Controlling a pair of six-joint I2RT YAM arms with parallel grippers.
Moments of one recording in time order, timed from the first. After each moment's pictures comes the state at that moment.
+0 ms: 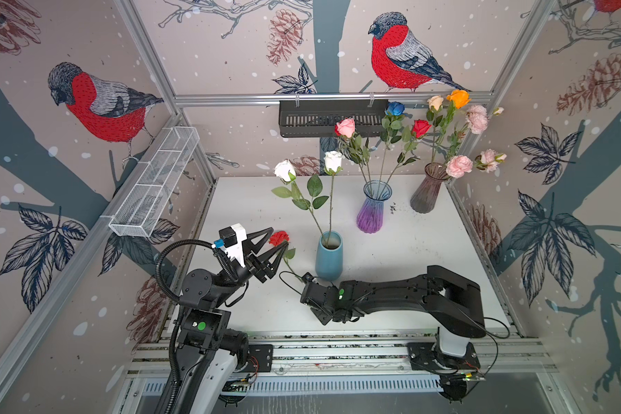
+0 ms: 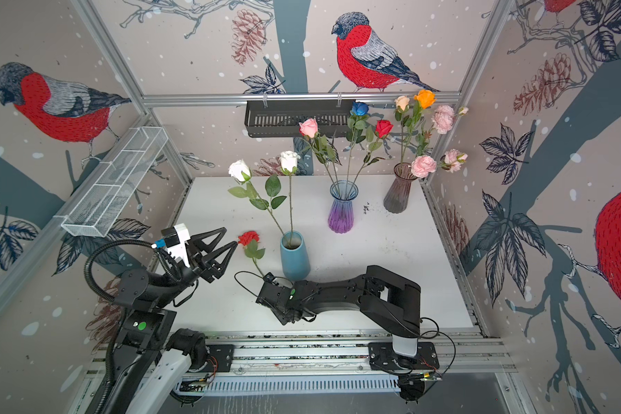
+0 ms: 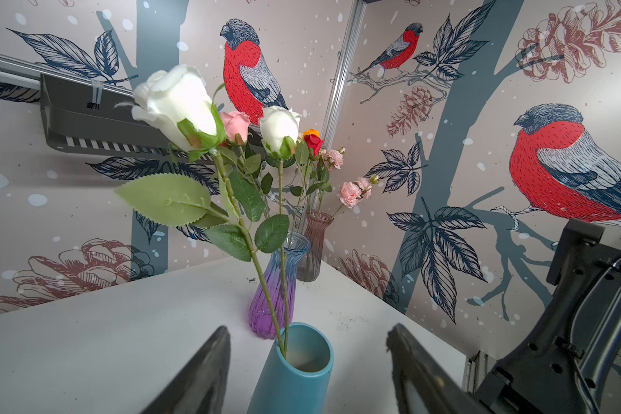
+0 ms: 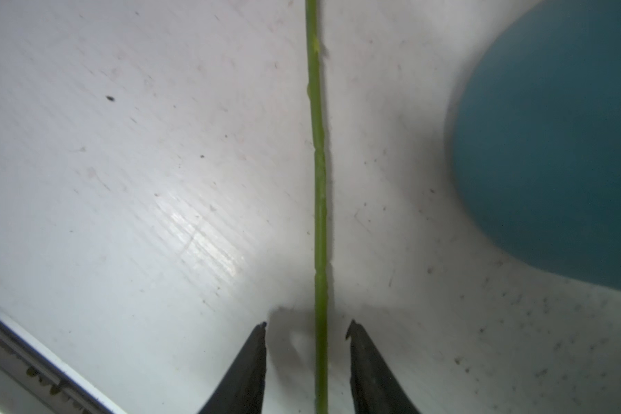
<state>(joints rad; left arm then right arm) -0.21 0.41 0.54 0.13 0.63 -0.39 1.31 1.83 1.08 -0.47 0.20 0.50</state>
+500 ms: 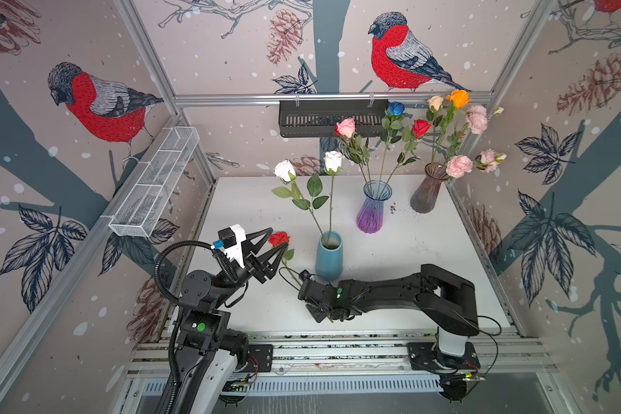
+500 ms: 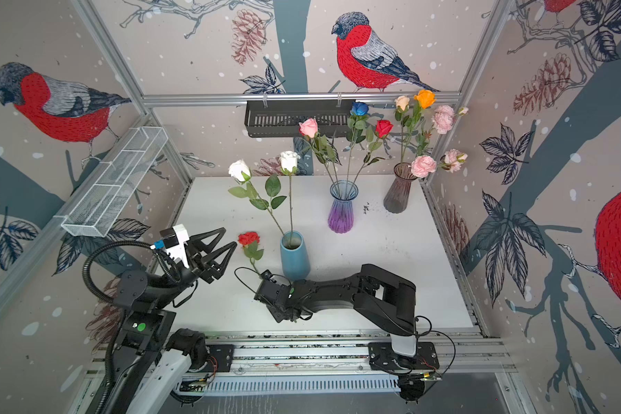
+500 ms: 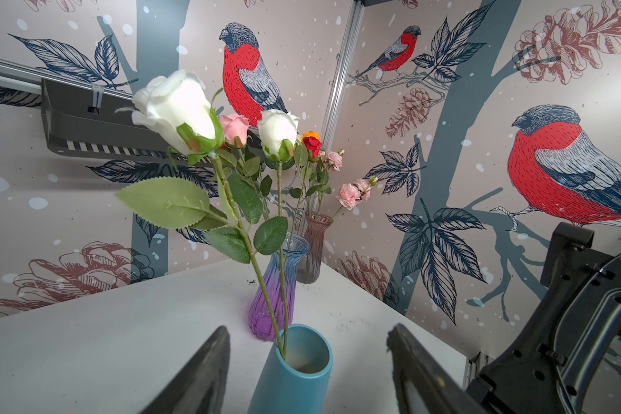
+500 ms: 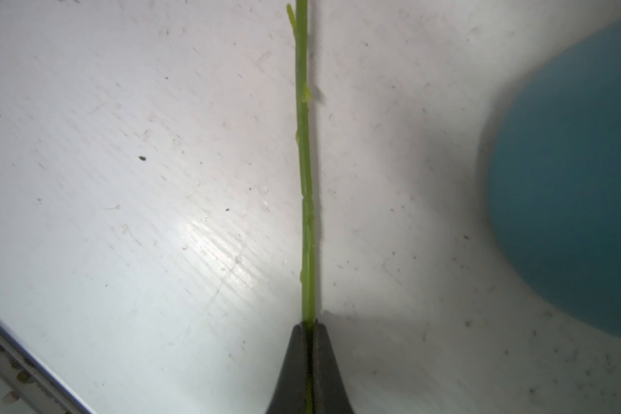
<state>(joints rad) -0.21 0.41 0.54 0.13 0.63 -0.39 1.32 1.87 1.10 -0.39 0.18 0.50</state>
